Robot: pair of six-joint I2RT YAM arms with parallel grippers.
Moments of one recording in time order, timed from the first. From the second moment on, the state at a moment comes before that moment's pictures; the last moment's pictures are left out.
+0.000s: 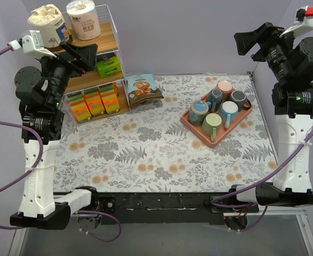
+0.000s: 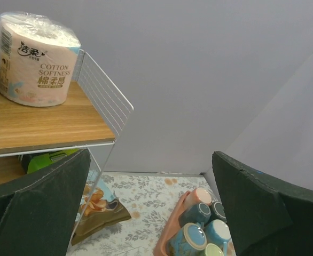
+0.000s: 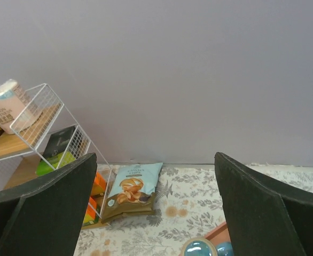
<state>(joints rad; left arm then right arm) -0.11 1.12 1.68 -0.27 0.13 -0.52 -0.01 1.31 1.88 -0.37 -0.30 0.41</state>
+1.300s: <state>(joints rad) -0.39 1.21 1.30 -0.18 0.34 -0.41 0.09 1.20 1.05 -0.72 -0.12 0.22</state>
